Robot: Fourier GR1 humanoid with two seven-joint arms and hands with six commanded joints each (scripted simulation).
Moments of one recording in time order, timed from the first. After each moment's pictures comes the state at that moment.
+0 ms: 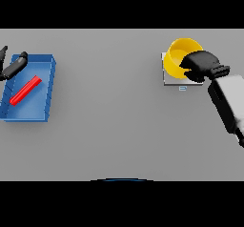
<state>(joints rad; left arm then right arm) -0.56 0.93 -0.62 -1.21 0.46 0.31 0.42 -0.79 -0.49 0.38 -0.77 0.87 0.27 -0.19</state>
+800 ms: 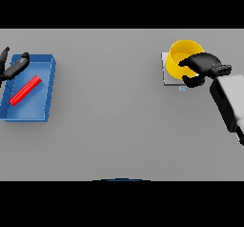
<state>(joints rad) -0.57 0.91 -0.63 -1.17 0.45 0.31 0.41 -0.80 -0.49 0.37 -0.72 0.88 0.34 -0.23</state>
